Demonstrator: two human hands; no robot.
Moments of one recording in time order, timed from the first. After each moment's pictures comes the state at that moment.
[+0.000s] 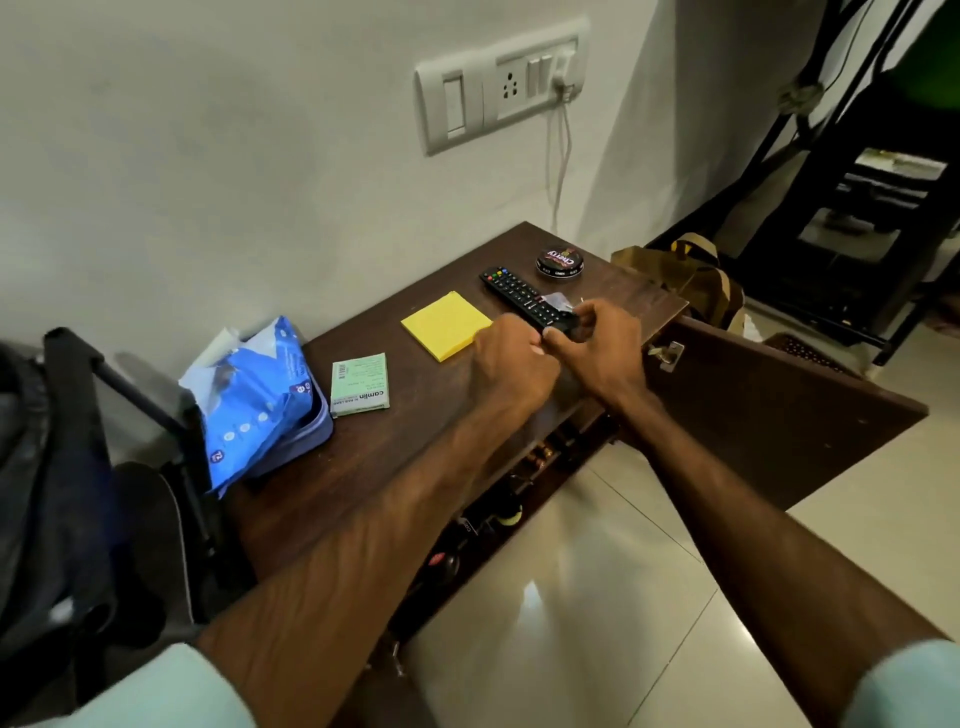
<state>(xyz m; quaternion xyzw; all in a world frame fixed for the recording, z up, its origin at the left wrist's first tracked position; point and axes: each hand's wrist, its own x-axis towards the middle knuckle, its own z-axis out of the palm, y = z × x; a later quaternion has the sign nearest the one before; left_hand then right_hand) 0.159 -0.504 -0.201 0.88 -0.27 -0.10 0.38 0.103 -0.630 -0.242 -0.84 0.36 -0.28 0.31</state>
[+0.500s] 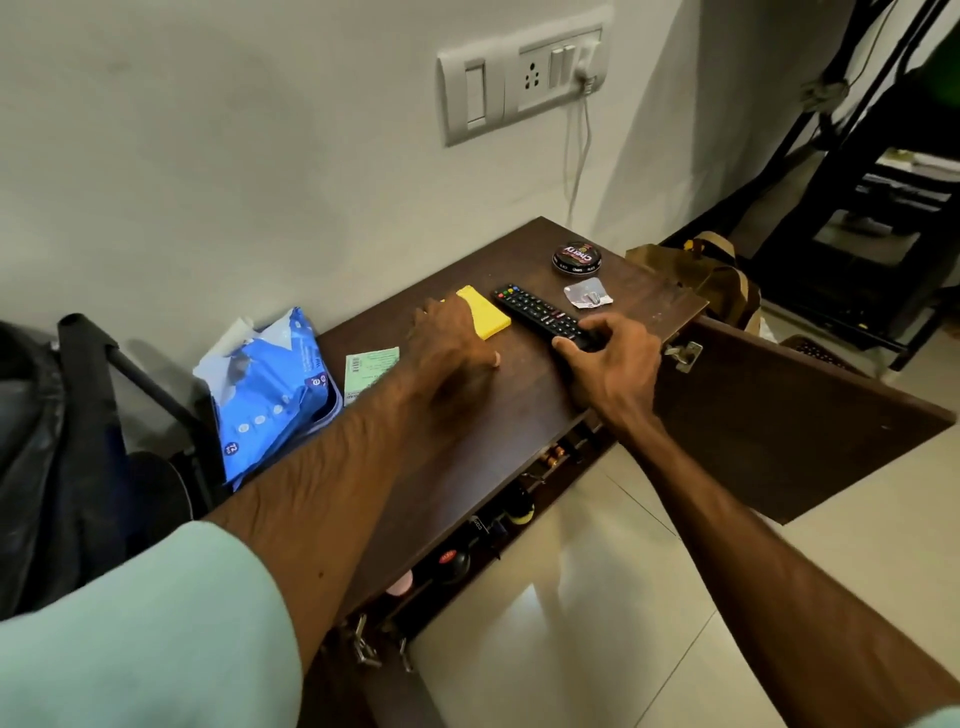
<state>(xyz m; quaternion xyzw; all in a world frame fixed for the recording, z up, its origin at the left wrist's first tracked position) 0.259 -0.480 -0.216 0.94 -0.30 -0.09 0.10 0.099 -0.607 -0.253 -0.80 0.38 -0.33 0.34</state>
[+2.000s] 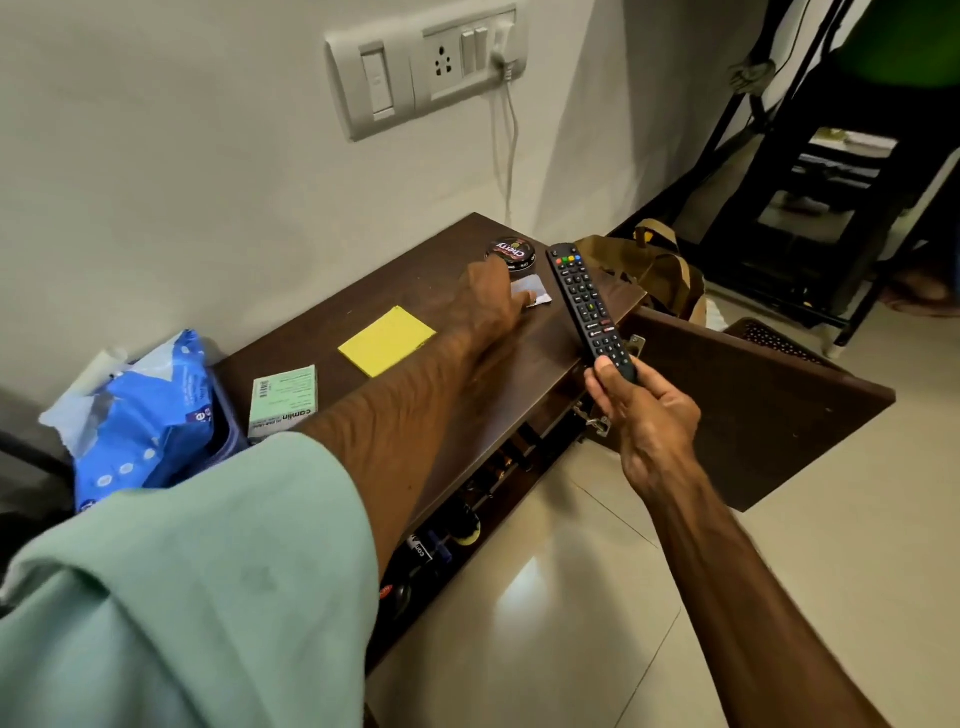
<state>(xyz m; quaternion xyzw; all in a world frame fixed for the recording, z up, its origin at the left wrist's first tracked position) 0.247 -0.625 -0.252 0.87 -0.40 -0.06 0.27 0.015 -0.630 -0.263 -0.30 0.37 -0.40 0.78</state>
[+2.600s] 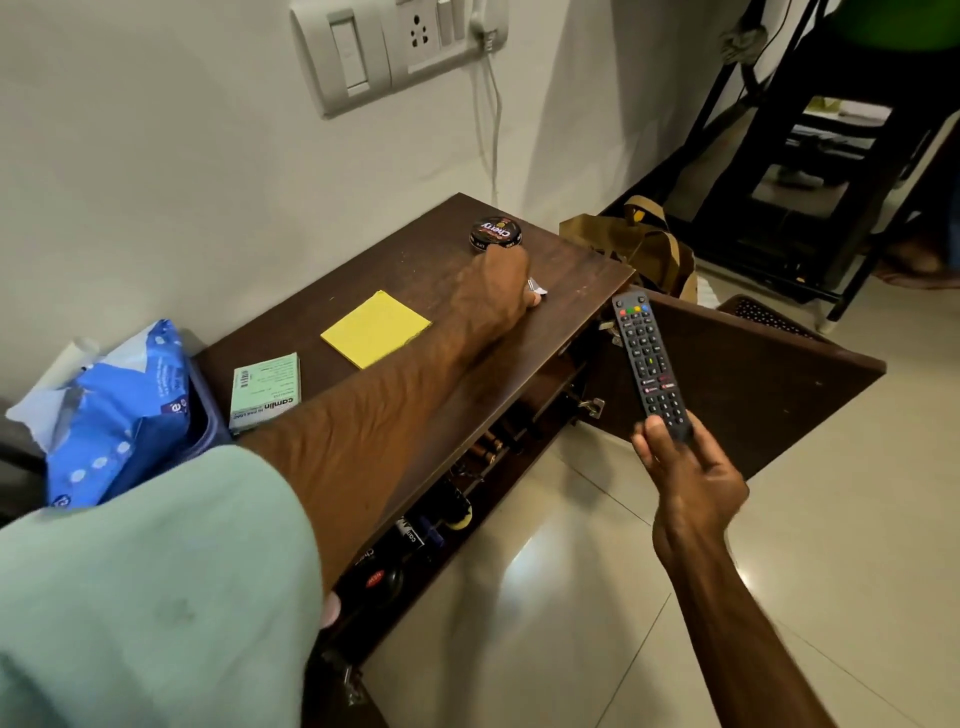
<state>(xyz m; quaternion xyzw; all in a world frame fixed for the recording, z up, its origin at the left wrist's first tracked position) 0.206 -0.619 -0.228 0.86 -0.49 -0.01 0.13 -0.053 -0.614 -0.335 -0.29 0.42 -0.51 0.70</state>
